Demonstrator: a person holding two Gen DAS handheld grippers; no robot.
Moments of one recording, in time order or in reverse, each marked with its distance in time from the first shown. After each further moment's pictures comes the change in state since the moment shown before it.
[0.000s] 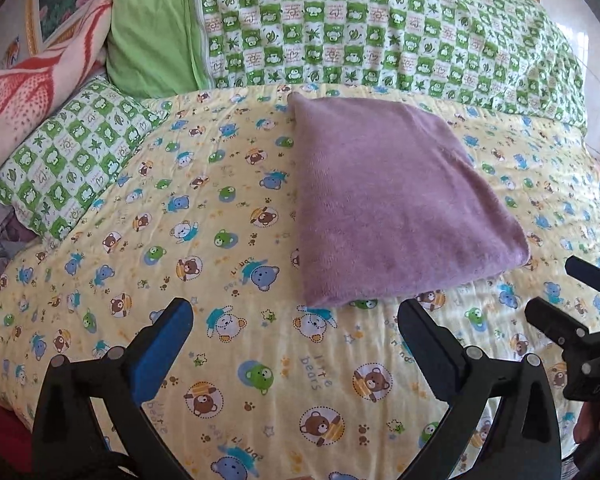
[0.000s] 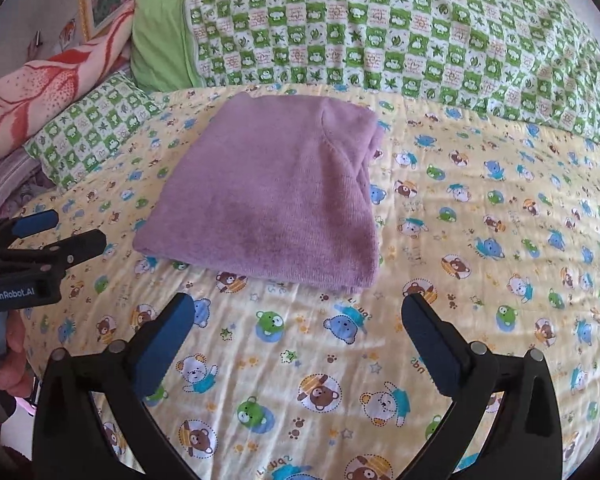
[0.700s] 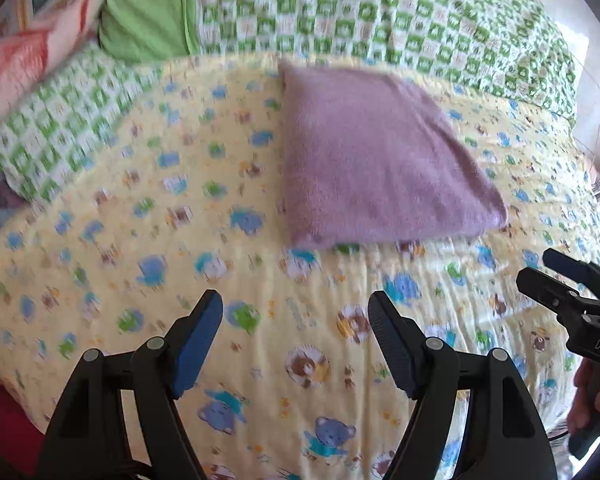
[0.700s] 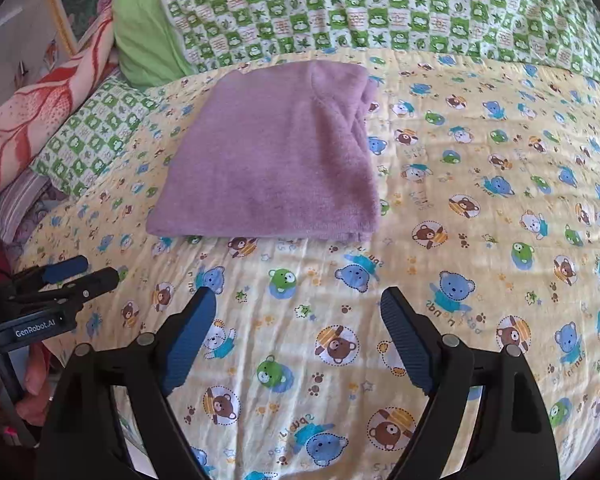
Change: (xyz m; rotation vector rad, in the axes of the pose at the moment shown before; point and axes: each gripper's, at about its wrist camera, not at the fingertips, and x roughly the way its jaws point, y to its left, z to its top) left arm -0.022 0.002 -0.021 -0.010 0.074 -0.053; right arm -0.010 -0.019 -0.011 0.085 0.089 0.090
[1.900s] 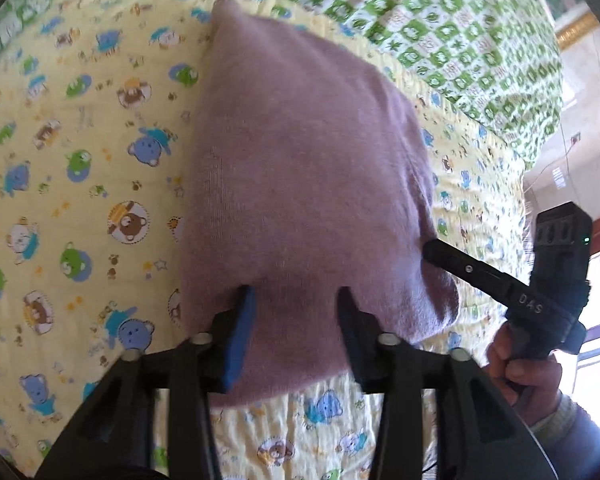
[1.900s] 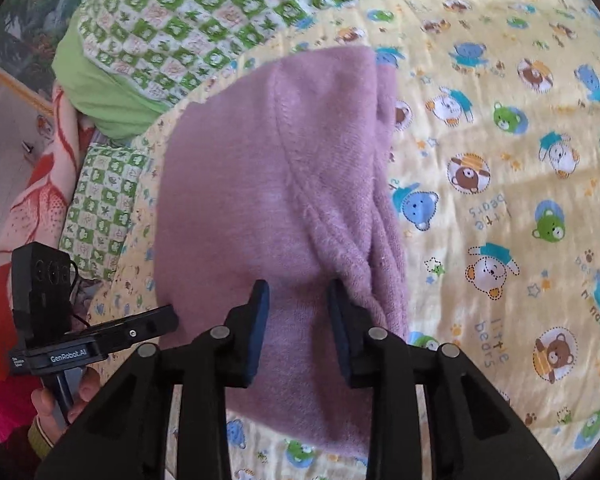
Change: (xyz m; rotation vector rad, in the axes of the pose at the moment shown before) left arm 0.126 0.012 0.117 -0.165 0.311 -0.430; right arm 0.104 -0.060 0.116 0.261 0.160 0.288
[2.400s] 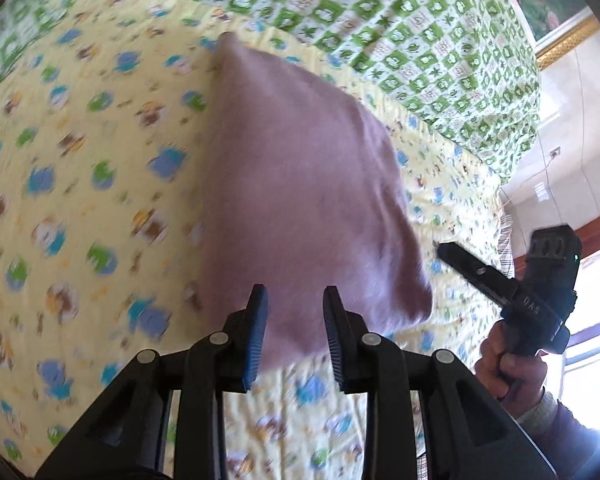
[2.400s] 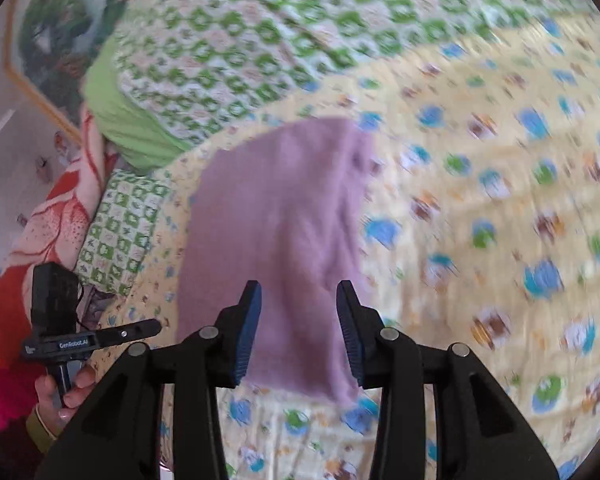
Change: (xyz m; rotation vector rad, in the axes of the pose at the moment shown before) left arm -0.041 0.014 0.000 -0.021 -0.044 -0.092; right arm -0.056 0.009 -0.011 -0.053 -0.141 0.035
